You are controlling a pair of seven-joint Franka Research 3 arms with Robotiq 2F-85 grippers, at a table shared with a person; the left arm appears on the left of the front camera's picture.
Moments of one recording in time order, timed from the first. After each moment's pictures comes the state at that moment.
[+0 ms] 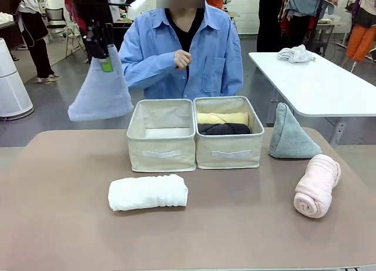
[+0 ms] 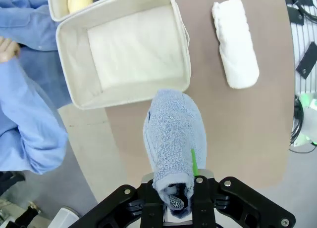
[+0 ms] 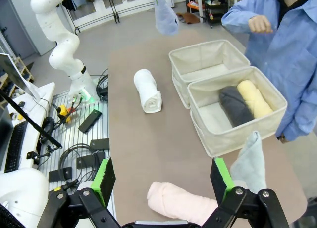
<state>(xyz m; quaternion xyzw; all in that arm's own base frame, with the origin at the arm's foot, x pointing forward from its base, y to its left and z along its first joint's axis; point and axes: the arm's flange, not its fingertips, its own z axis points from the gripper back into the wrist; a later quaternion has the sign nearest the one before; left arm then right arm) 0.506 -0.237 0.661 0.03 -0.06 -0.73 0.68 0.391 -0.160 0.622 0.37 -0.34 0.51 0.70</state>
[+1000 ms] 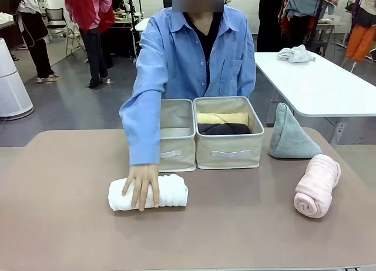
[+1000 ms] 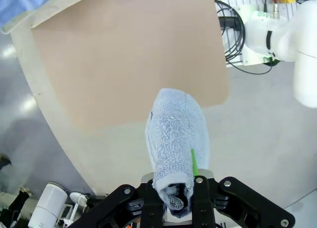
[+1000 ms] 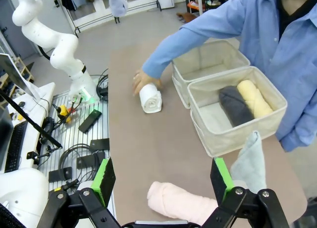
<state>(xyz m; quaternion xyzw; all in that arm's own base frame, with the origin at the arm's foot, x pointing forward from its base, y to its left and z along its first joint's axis) 0.346 -0.021 0.711 0.06 0.04 -0.75 0.65 0.391 -0.160 0.622 0.37 -0.34 0.51 0.70</state>
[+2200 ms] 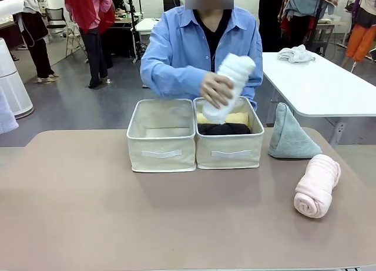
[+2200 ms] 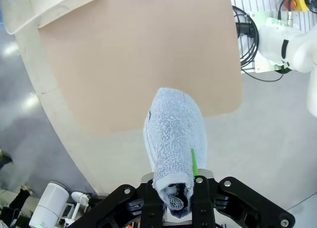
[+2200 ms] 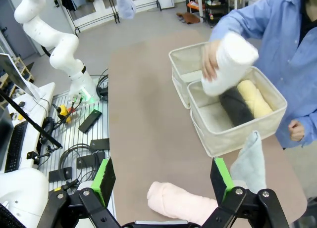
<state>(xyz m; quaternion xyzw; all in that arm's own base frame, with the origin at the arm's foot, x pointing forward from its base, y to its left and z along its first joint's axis) 0.375 -0.045 0.696 0.07 0.03 -0.75 0.66 0.391 -0.160 0.622 0.37 -0.34 0.51 0.70</state>
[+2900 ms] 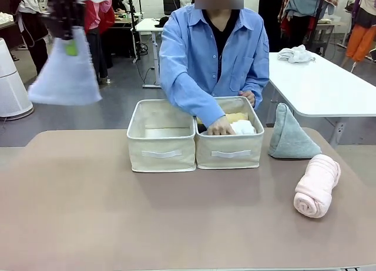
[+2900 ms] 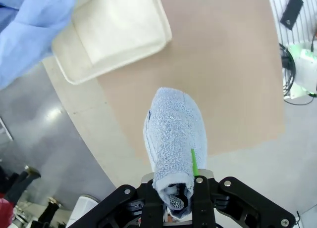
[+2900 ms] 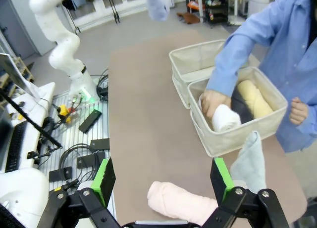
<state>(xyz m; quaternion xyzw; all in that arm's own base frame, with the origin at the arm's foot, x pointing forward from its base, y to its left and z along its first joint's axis) 0.488 -0.213 0.710 0.08 0.00 -0.78 0.62 0.391 -0.159 0.623 0.37 -0.34 0.51 0.70</state>
